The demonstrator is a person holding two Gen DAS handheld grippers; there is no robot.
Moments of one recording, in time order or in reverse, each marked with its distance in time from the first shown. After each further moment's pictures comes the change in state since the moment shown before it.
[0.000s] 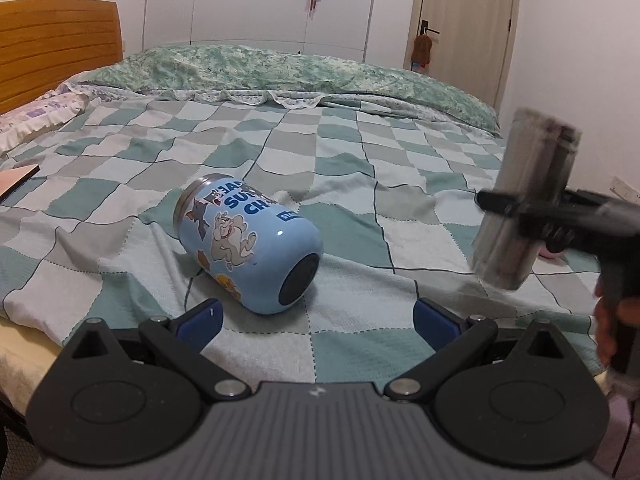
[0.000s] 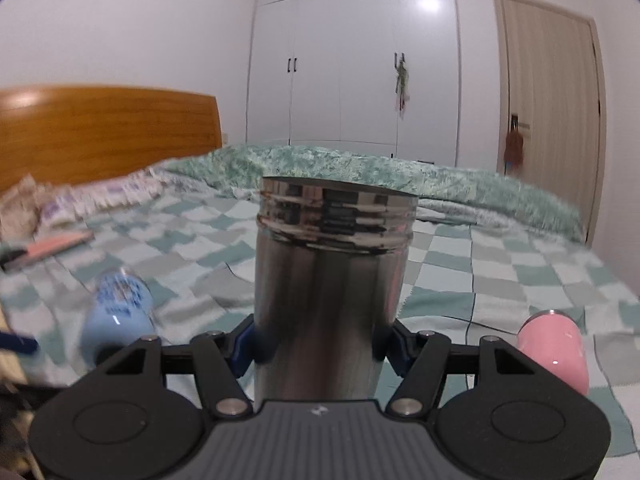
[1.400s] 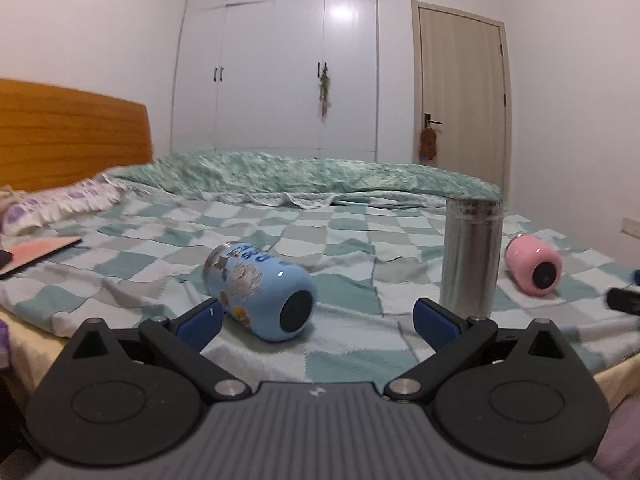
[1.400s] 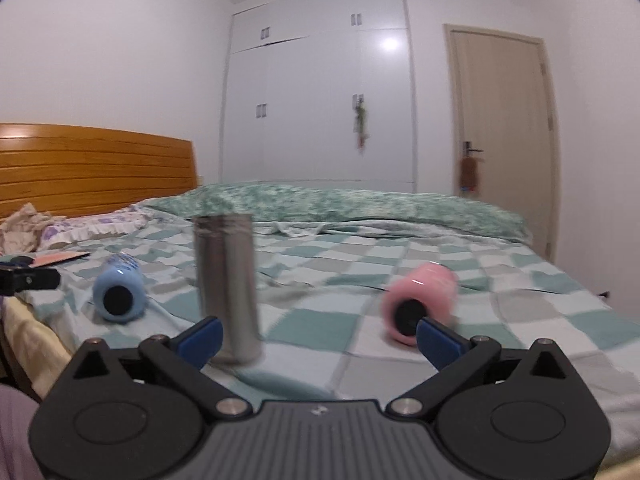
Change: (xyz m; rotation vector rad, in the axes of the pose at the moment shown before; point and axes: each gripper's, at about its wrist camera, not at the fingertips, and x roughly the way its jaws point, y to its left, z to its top) left arm -0.065 -0.035 -0.069 0.051 -0.366 0.100; right arm -0.168 -0.077 -0.110 0.102 -0.160 -0.080
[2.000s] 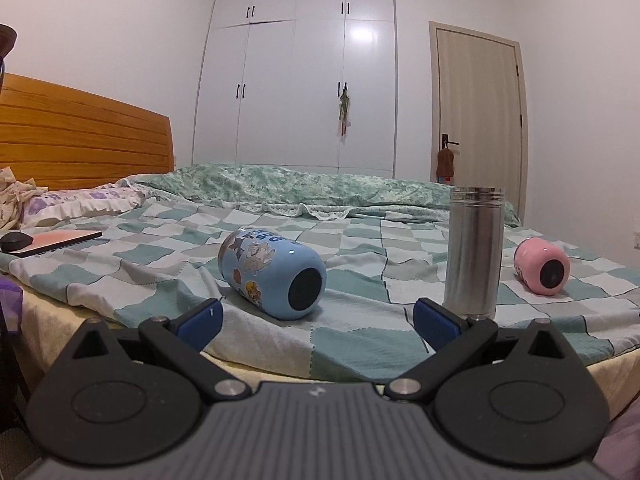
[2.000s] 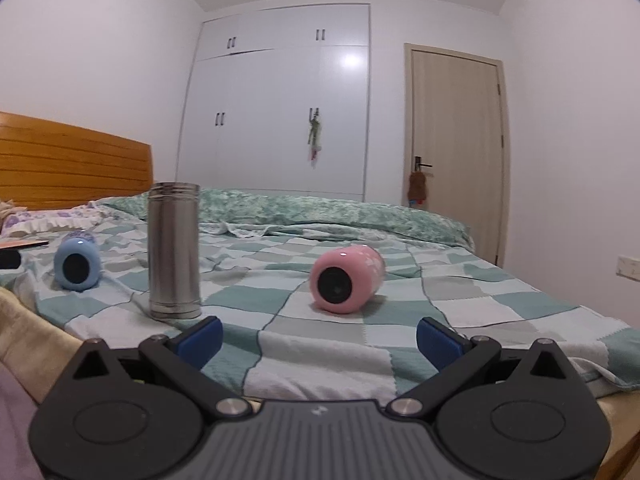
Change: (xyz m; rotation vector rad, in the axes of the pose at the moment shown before) left arm -0.019 -0.004 -0.034 -0.043 -0.072 0.047; right arm -0.032 -0.016 -0.039 -0.018 -0.049 -0.139
